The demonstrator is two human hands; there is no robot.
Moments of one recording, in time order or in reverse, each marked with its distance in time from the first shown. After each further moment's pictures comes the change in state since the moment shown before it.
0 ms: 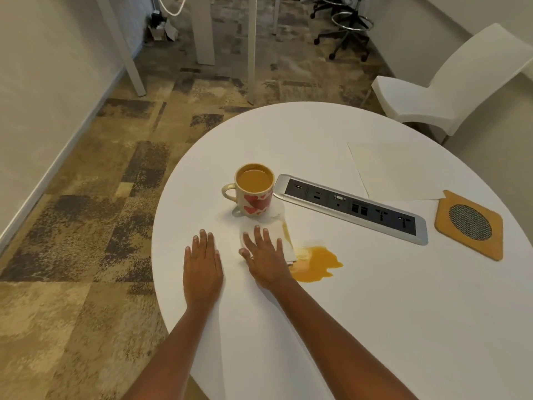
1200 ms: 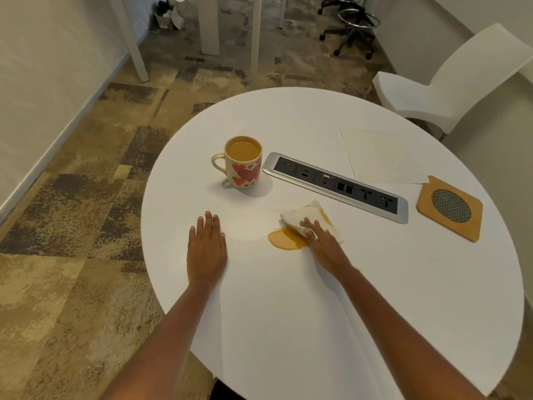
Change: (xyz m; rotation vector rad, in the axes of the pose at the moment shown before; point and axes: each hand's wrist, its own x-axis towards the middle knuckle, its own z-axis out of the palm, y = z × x) left_hand -0.040 0.027 0.015 -0.004 -0.015 0.053; right_hand -0.081 0.119 -0.030 0.397 0.129 0.189
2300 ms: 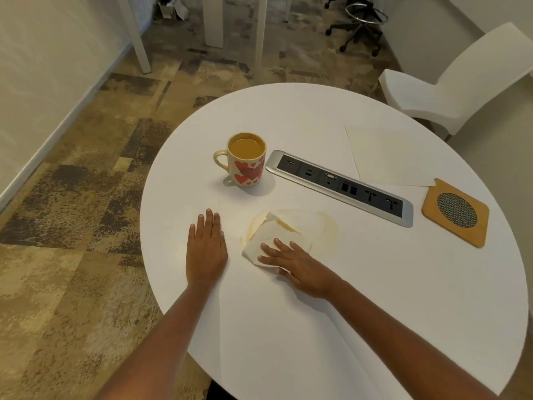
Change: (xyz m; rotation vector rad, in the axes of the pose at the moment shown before) left_hand 0.001 0.001 -0.005 0.043 -0.010 0.015; right_hand -0.015 -0.012 0.025 -0.449 -0.372 -0.565
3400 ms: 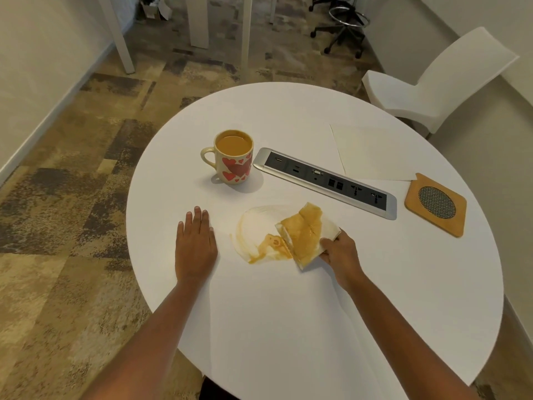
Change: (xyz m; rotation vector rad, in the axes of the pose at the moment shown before) left_hand -0.001 0.001 0.002 -0.025 0.038 -0.022; right_hand -0.038 0.013 -0.026 1.185 0.823 0.772
